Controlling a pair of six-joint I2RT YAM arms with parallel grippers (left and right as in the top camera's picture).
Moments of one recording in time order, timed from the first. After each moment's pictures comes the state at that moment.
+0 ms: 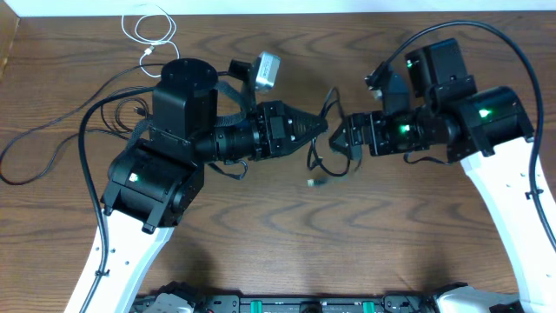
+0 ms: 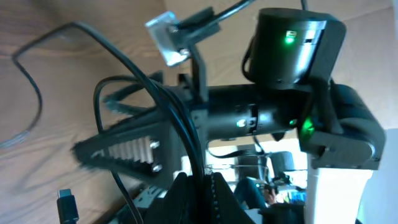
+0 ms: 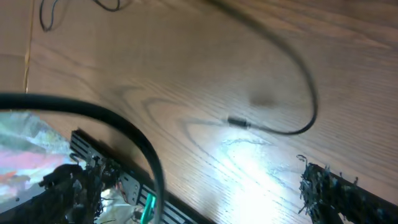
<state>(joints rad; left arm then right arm) -0.43 1.22 1.43 -0.63 0.85 -0.90 0.35 1.47 1.61 -1.26 -0.47 0.22</state>
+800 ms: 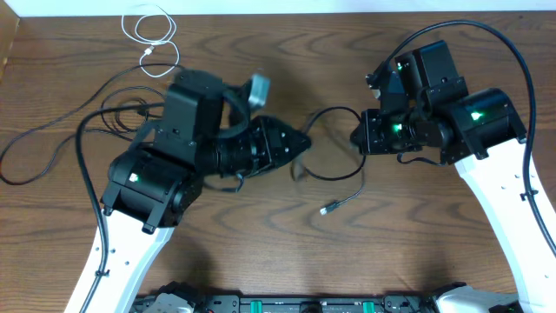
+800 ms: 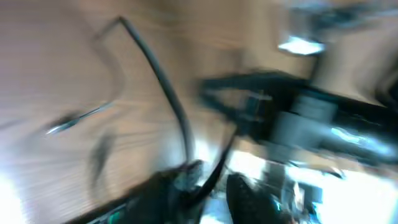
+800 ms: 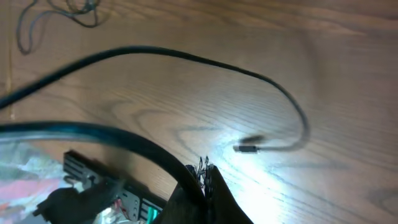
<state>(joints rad) -0.43 1.22 1.43 -0.98 0.60 -0.87 0.38 1.47 1.61 -1.26 -0.35 0.36</state>
